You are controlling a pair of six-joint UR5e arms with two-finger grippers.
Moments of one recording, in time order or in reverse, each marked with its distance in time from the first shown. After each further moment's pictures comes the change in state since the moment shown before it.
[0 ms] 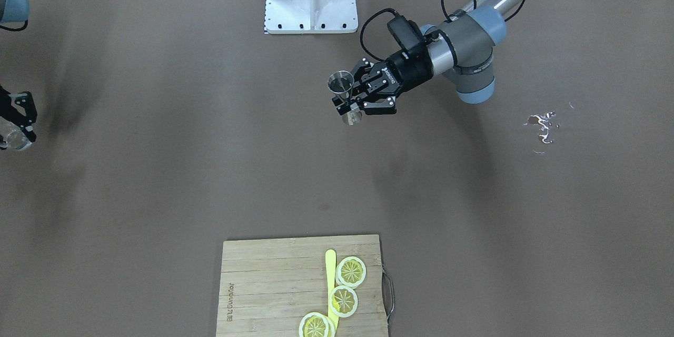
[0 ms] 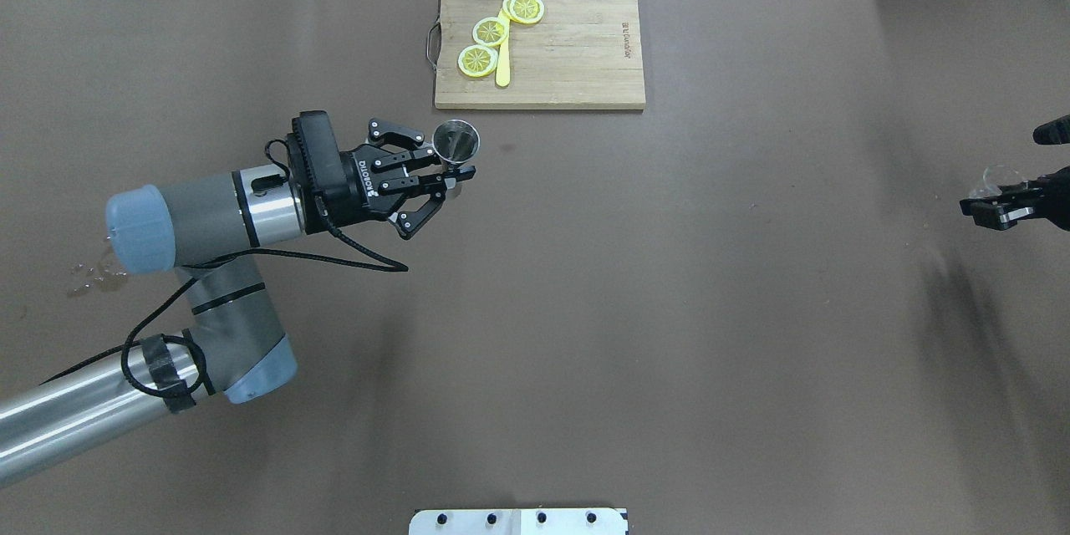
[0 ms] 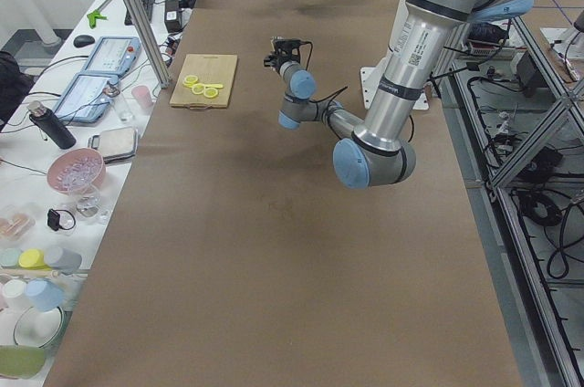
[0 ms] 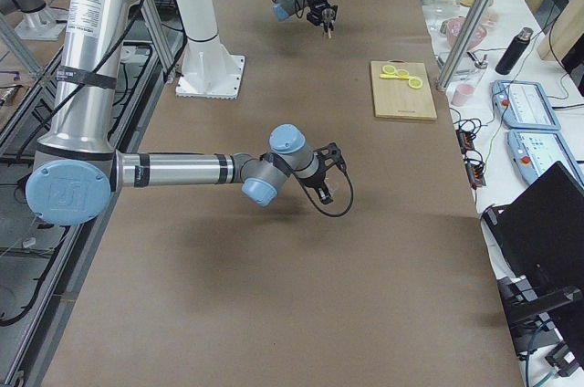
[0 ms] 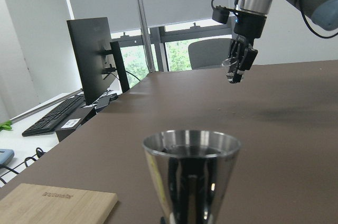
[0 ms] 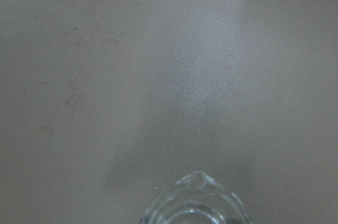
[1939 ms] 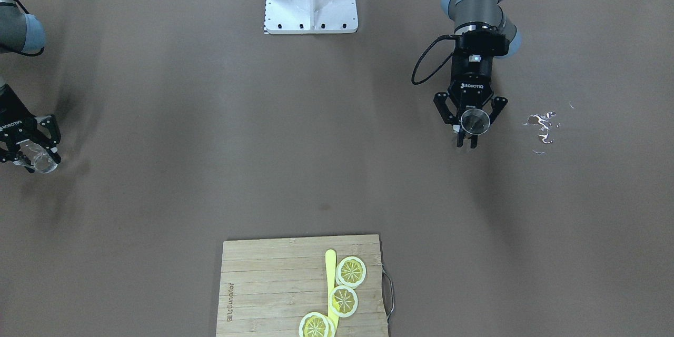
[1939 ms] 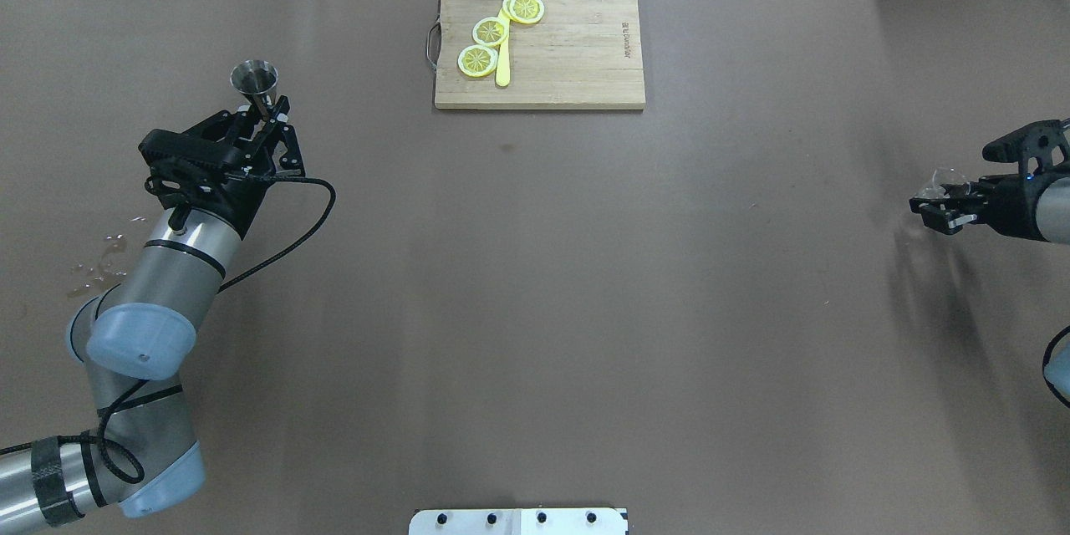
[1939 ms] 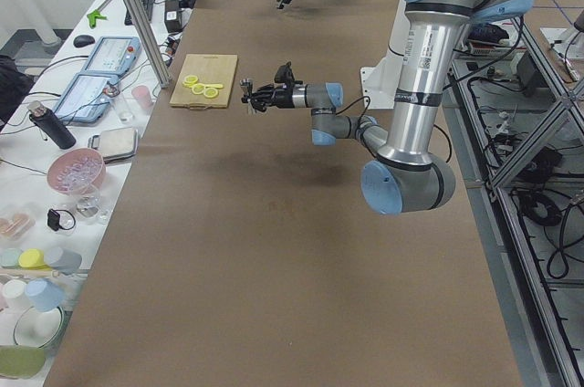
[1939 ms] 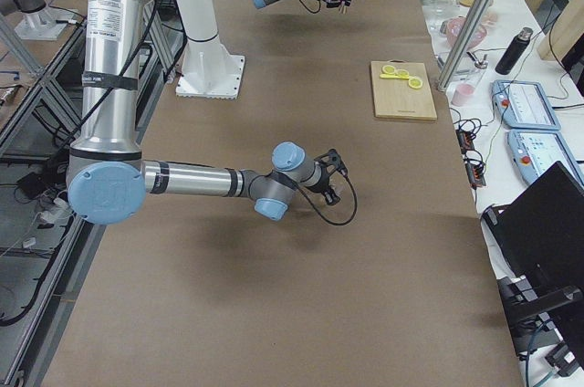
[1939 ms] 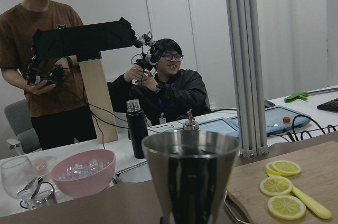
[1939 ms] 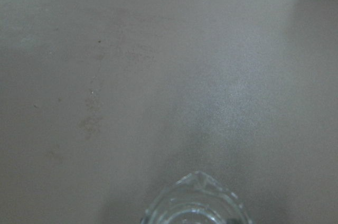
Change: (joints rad) left arm 0.134 0.231 -0.197 0.535 0.991 -0.477; right arm -0.107 0.092 -0.200 0.259 -0.095 0.064
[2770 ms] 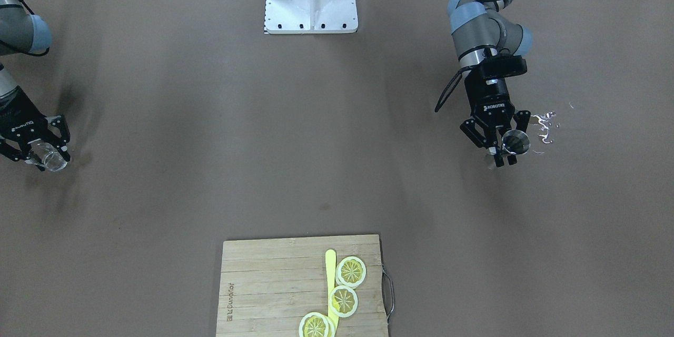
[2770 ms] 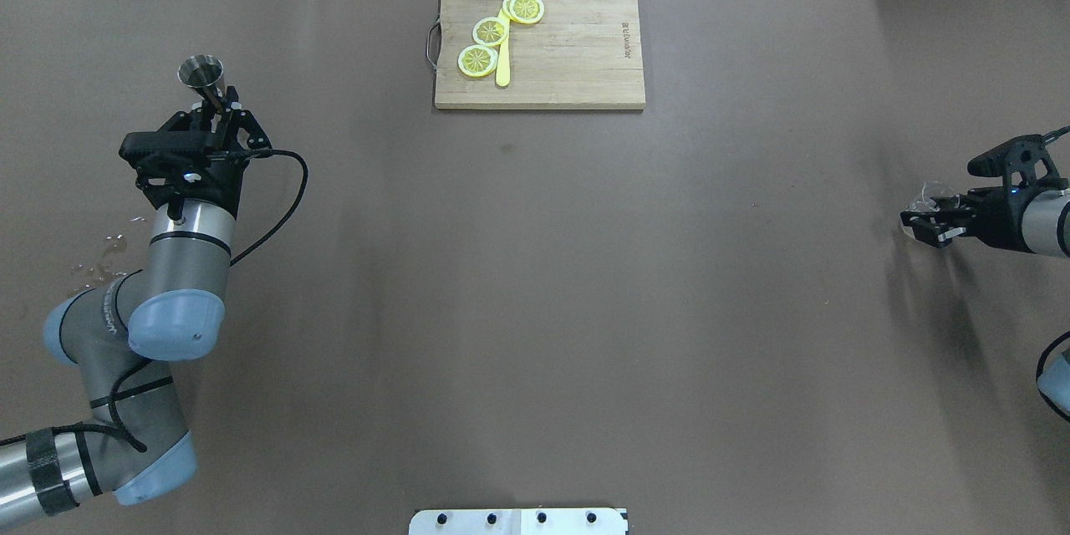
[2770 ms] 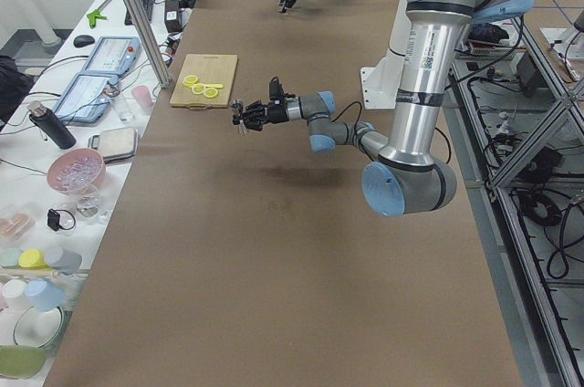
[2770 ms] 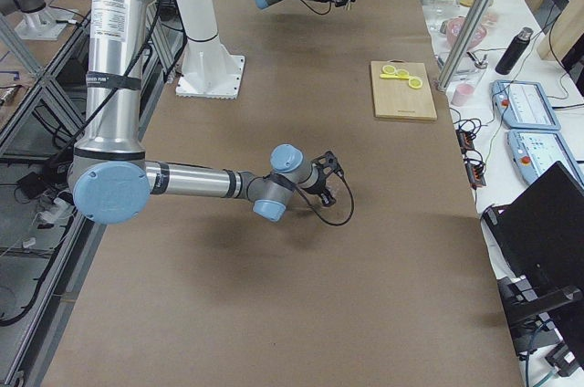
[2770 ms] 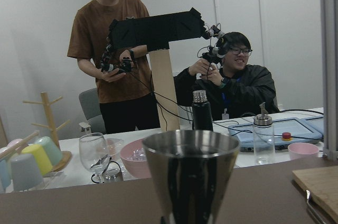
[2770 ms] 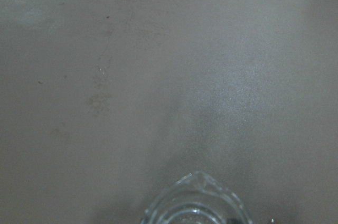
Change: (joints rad) left arm -0.030 0.007 0.039 0.328 0.156 -0.391; right arm -0.036 0.001 -0.016 0.006 -0.014 -0.004
